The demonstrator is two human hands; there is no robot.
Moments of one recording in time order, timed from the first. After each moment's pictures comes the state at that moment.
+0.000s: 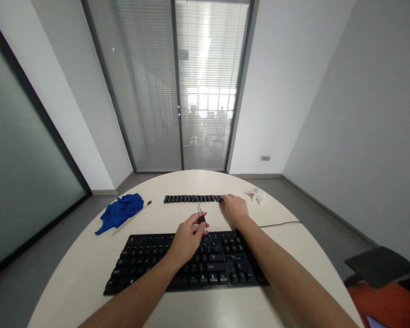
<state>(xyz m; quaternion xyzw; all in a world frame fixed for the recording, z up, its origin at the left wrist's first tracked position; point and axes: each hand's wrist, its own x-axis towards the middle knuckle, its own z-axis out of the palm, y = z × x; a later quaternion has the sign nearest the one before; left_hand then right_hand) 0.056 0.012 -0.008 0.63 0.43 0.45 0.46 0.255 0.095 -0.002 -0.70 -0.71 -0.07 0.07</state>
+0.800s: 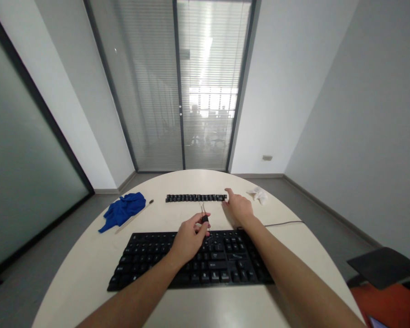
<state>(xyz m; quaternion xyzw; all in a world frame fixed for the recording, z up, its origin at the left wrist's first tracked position) 0.055 0.009 -0.004 0.65 0.44 0.44 0.44 0.258 0.089 0.008 -0.73 -0.68 -0.05 0.09</state>
